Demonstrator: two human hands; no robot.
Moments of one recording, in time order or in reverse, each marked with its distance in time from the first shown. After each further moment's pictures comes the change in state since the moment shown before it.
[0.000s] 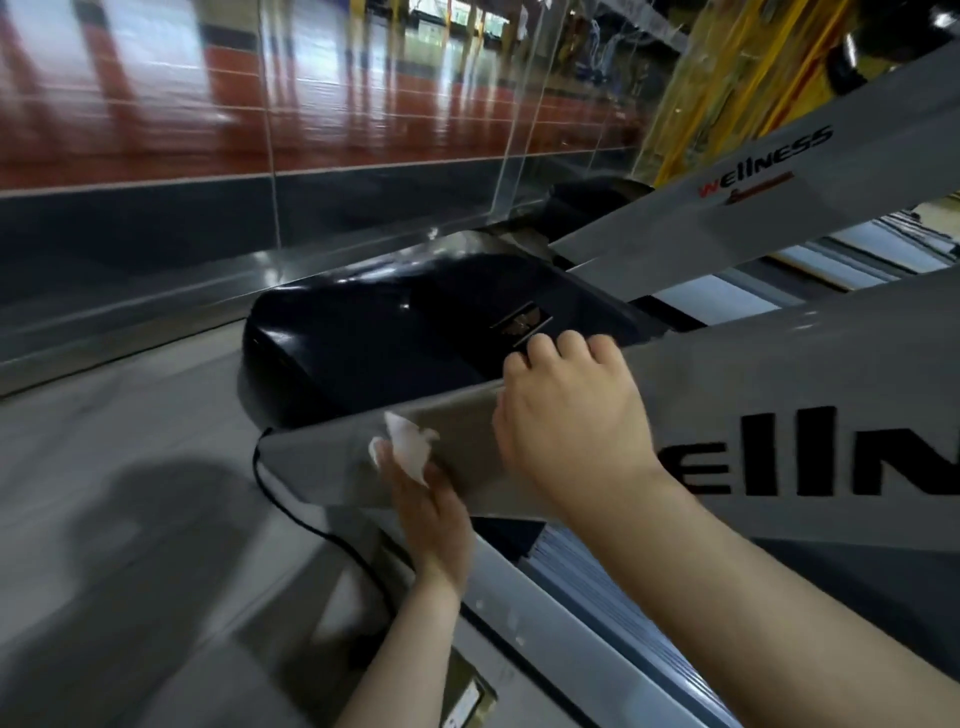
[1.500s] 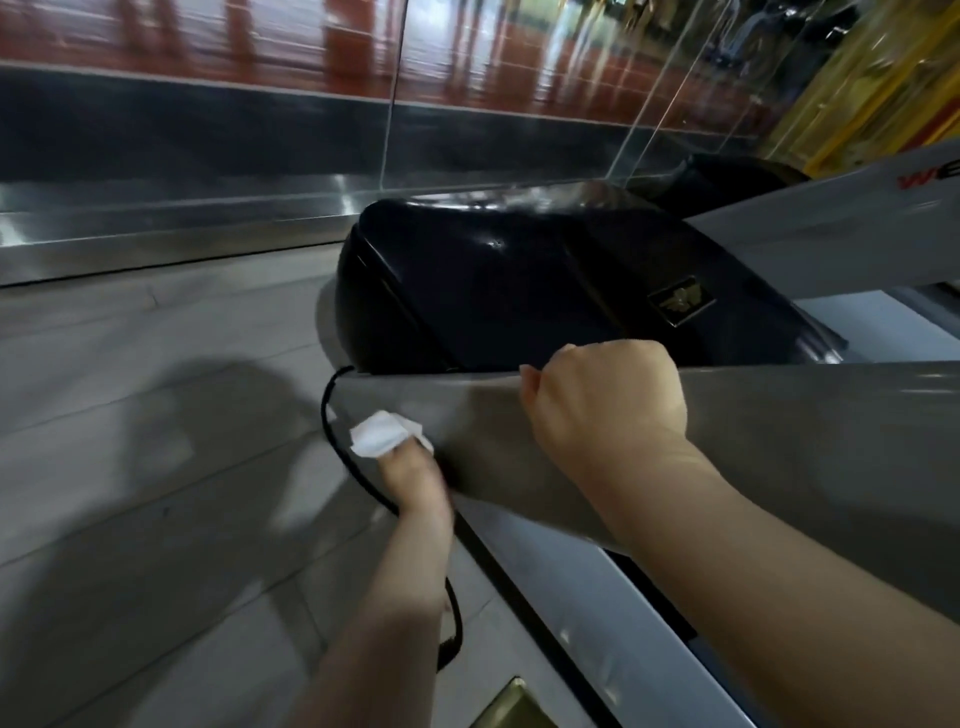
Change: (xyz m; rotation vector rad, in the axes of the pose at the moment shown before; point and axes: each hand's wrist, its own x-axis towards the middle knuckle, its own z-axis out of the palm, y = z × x) left_hand 0.142 -0.119 -0.075 -0.527 0.472 -0.621; right_hand 0.084 -0.138 0.133 -0.101 -0.346 -0.228
